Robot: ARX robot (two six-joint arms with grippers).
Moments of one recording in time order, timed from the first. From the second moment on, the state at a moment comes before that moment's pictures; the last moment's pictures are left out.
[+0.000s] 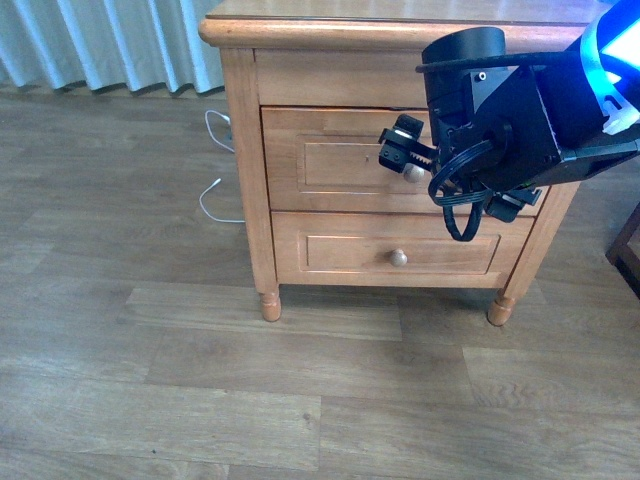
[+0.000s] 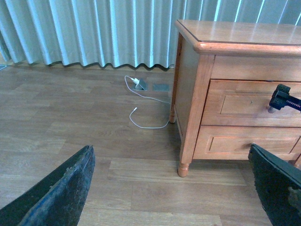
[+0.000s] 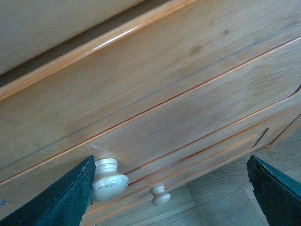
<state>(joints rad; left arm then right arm) 0.00 0.00 0.01 -0.01 0.00 -0.01 0.29 2.42 1.57 0.29 0.44 0.59</state>
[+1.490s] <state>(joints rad) 0.00 0.00 0.01 -0.01 0.00 -0.01 0.12 0.84 0.39 0.17 0.00 0.23</state>
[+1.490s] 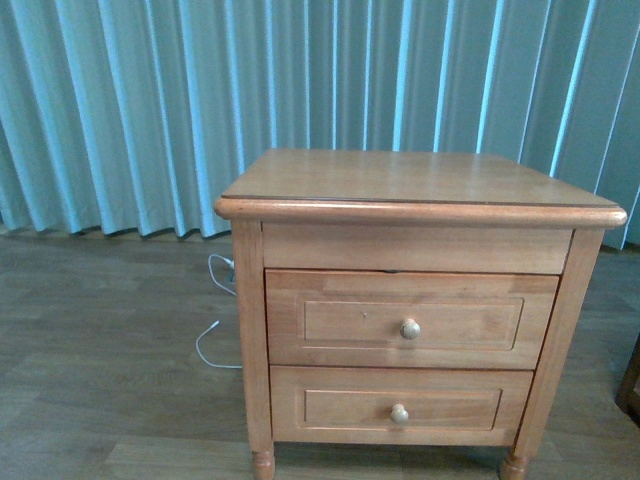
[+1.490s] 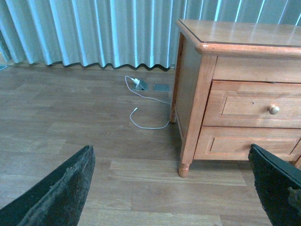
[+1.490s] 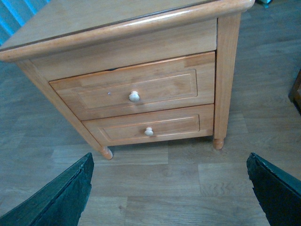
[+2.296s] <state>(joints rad) 0.00 0.00 0.01 -0.01 0.00 -0.01 0.00 0.38 0.19 0.19 -0.01 0.04</state>
